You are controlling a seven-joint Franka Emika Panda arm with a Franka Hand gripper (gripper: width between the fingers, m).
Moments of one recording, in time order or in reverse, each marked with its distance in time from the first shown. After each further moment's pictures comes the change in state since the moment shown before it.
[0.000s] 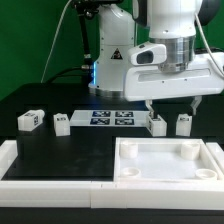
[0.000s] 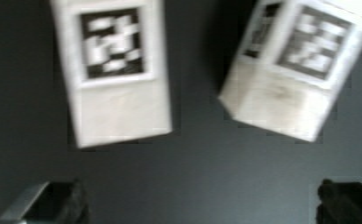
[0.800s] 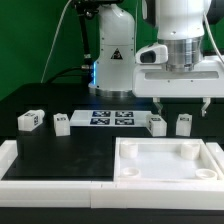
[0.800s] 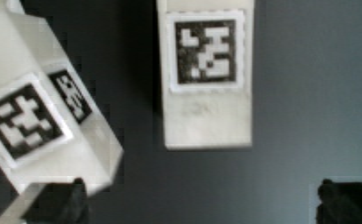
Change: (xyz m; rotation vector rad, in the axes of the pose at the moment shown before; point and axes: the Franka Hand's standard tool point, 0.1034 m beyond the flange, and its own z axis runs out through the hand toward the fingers) arm -0.013 -0.013 0.002 0.010 -0.124 0.237
